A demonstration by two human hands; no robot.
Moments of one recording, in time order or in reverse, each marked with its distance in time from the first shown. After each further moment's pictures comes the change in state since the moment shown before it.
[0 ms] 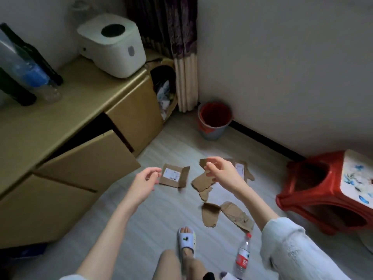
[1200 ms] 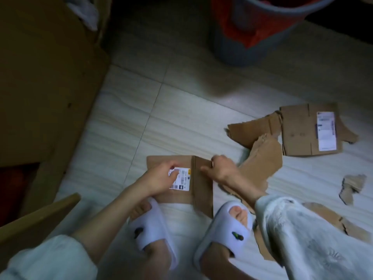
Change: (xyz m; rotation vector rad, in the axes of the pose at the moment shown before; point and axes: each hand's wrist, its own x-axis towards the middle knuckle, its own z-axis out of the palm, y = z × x) left_hand 0.611 -0.362 0.188 0.850 -0.776 -0.040; right_hand 0.589 0.390 0.255 -0.419 -0.252 0.592
